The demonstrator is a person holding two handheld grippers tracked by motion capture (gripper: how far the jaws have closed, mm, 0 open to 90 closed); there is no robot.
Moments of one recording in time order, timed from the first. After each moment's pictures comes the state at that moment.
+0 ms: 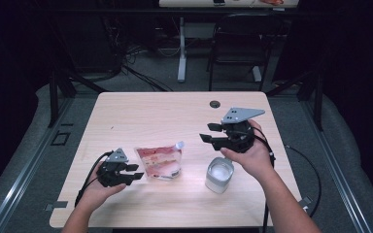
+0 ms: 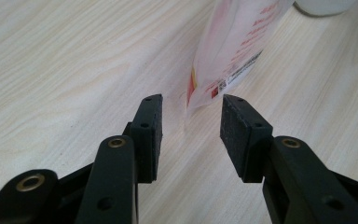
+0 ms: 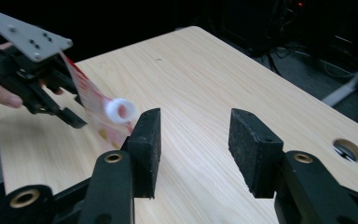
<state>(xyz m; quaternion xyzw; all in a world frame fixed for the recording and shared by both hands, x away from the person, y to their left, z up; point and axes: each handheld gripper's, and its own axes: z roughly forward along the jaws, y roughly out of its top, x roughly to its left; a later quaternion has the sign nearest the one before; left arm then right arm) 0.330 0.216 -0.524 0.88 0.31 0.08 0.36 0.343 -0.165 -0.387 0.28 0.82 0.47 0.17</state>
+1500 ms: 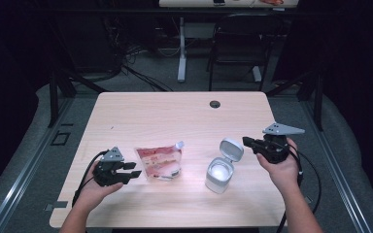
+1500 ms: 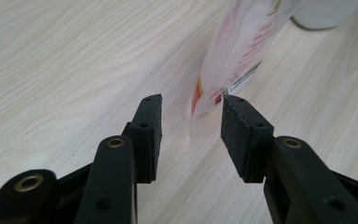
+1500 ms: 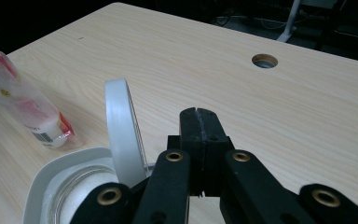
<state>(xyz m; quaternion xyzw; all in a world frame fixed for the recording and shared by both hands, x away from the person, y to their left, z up) 0.329 0.224 -0.518 0.87 0.31 0.08 0.38 0.338 -0.265 -0.450 0.42 0.76 0.45 0.20</state>
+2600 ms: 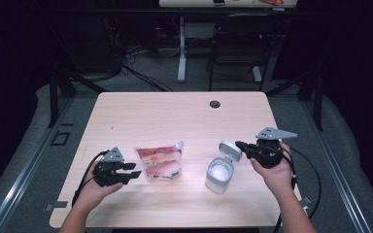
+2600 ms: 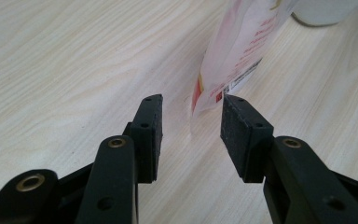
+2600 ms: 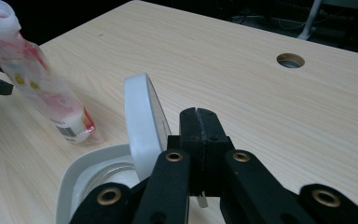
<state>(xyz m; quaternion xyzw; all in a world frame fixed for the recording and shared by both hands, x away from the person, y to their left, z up) 0.329 0.225 -0.519 0.87 0.31 0.08 0.37 0.330 -0.248 -0.456 0.41 0.77 0.46 0.18</state>
